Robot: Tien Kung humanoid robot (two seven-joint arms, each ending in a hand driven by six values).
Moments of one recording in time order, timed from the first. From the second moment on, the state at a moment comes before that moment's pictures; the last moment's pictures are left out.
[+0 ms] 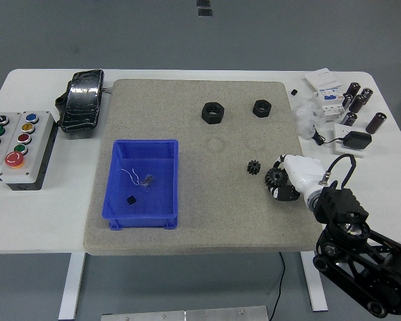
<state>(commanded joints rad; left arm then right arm) -0.03 0.11 -1.97 -0.18 2.23 -0.06 0.22 0.27 -0.36 0.84 1.55 -2.18 -0.01 -0.65</state>
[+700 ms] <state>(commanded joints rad) -0.04 0.10 -1.97 -0.18 2.24 -0.07 0.22 0.56 -0.14 0.52 1.51 -1.98 -0.22 -0.42</state>
